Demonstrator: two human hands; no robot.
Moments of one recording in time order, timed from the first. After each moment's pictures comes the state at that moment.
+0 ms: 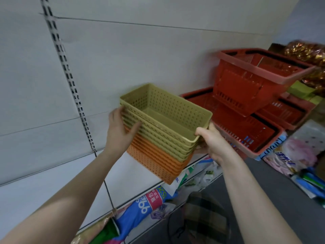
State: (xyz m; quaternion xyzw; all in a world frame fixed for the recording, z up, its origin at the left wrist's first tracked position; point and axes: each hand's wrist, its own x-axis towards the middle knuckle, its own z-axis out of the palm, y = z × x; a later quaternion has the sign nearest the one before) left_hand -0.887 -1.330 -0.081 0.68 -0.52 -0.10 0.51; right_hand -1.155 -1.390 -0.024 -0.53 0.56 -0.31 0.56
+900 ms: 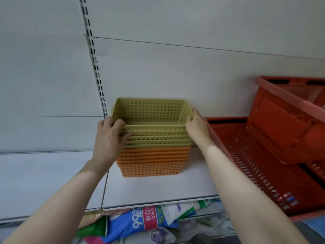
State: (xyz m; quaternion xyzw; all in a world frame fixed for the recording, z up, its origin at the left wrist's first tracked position) left_hand -0.920 -1.307 -0.056 0.83 -0.42 0.18 0.31; right_hand -1.087 -1.519 -0.008 -0.81 0.43 -0.25 0.32
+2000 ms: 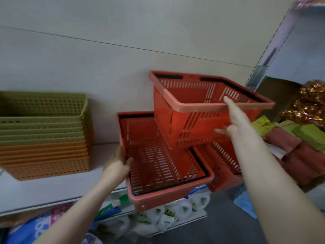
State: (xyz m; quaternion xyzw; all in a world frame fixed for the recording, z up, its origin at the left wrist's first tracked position) left_hand -1.259 -1.503 -0.083 0.84 -0.37 -0.16 0.36; right_hand -1.477 -1.748 0.084 -0.42 0.55 -0.42 0.59
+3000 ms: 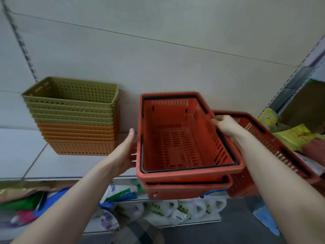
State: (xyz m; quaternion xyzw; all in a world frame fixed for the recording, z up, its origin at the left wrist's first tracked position) left_hand -1.231 -1.469 -0.075 0.57 -0.17 -0.51 0.62; right_hand -1.425 -1.759 0.017 -0.78 0.48 -0.16 0.36
